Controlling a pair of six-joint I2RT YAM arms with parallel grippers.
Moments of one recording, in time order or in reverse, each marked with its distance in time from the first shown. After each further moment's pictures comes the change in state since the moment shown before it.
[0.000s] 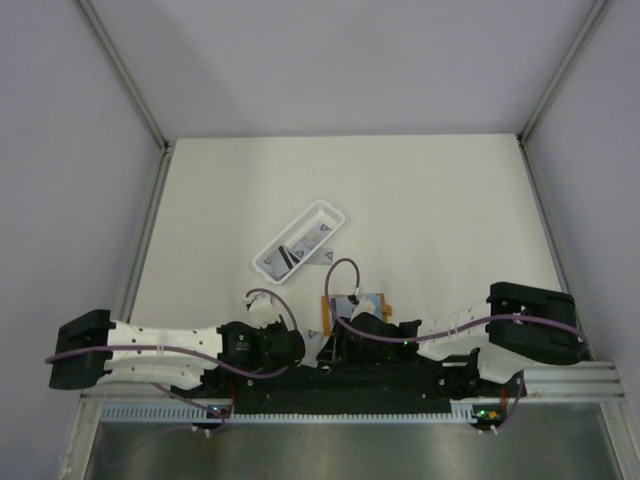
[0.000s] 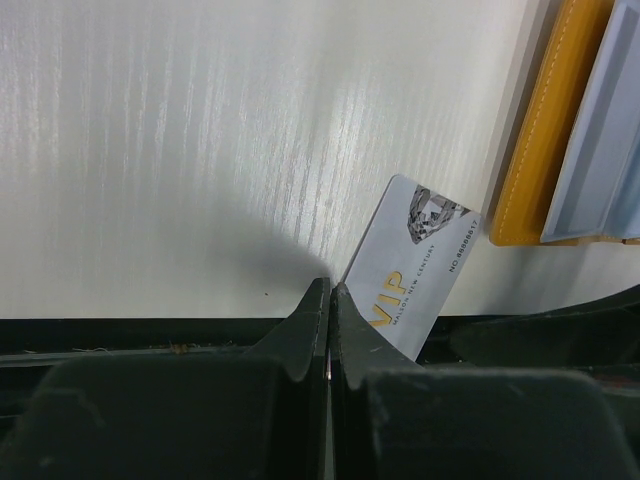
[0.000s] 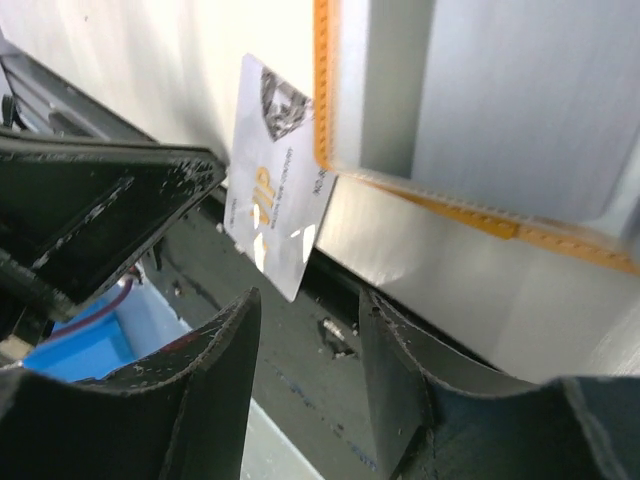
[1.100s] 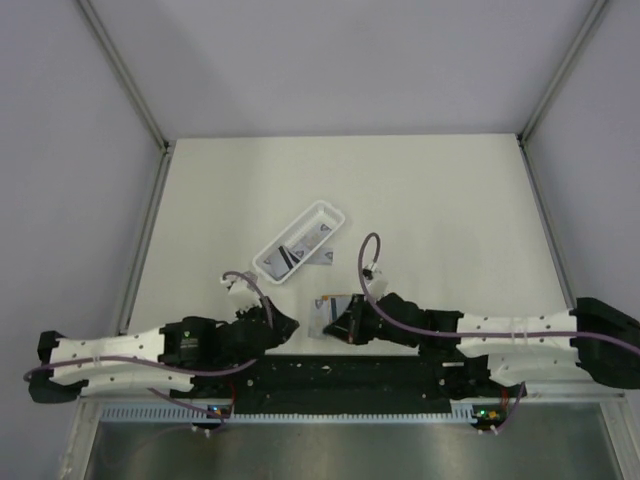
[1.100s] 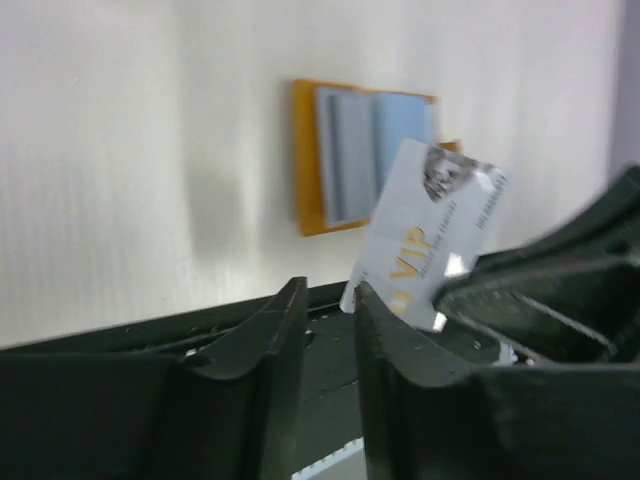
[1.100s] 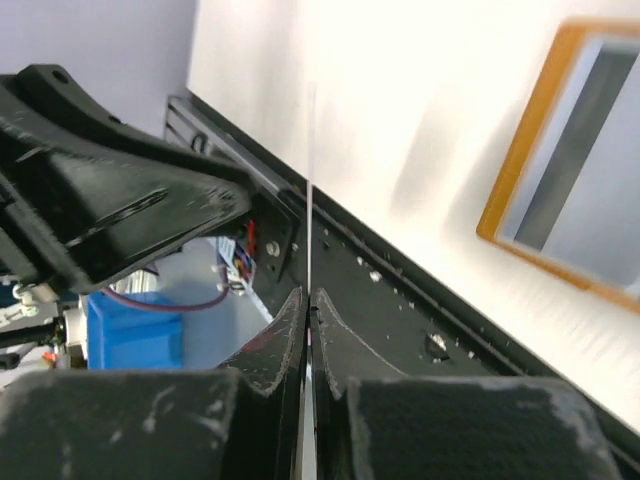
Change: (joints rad) left arm -0.010 -0.366 0.111 -0.186 -0.104 0.162; right arm -0.026 -0.322 0.029 -0.117 0.106 -0.174
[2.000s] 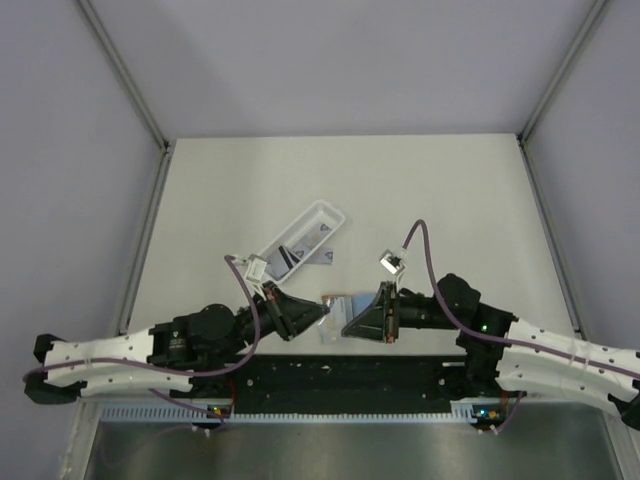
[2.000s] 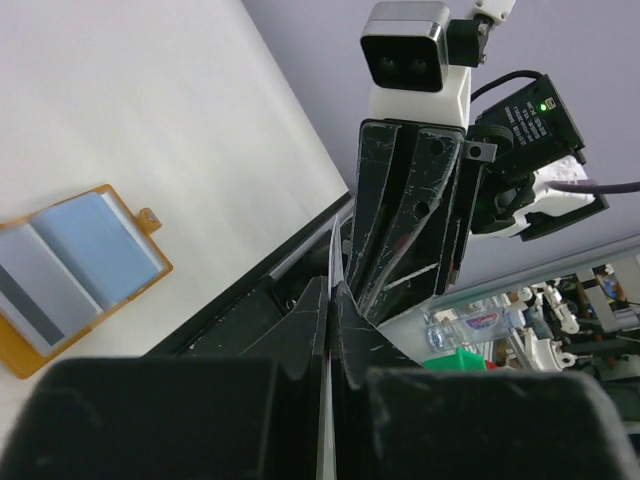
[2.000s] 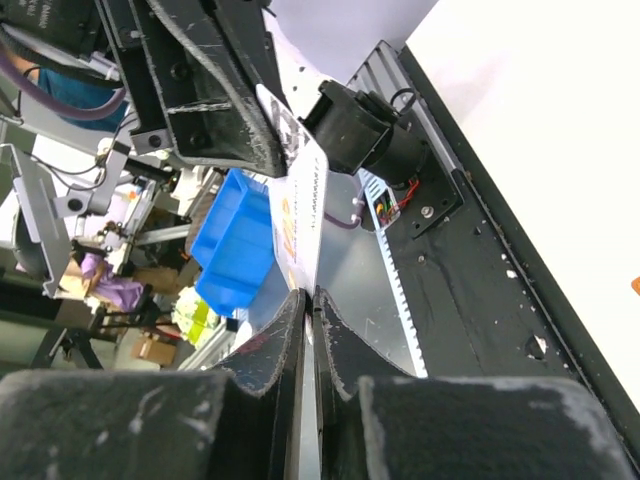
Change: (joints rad) left arm 0.000 -0.116 0.048 0.679 0.192 0.569; right arm -0.226 -0.449 -0.015 -0.032 -0.571 -0.264
